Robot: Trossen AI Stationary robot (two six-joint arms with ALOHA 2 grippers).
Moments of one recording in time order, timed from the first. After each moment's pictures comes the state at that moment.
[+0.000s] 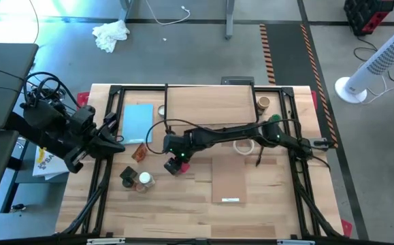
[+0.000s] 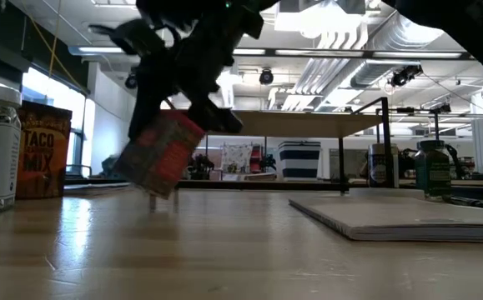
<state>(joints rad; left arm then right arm) -0.73 0.88 1.34 -0.35 -0.45 -0.38 0.06 2.39 2.13 -0.83 -0.19 0.76</state>
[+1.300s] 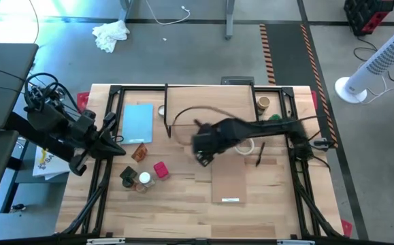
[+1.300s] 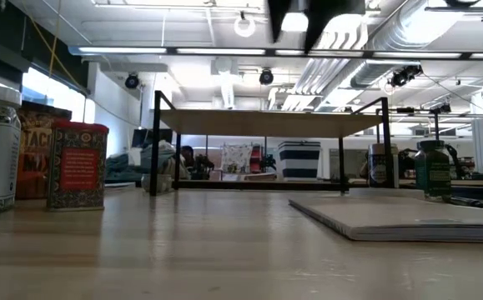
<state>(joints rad) -0.72 0.86 1.34 -0.51 -0.42 -0.24 0.16 2.02 2.15 -1.57 0.20 1.01</state>
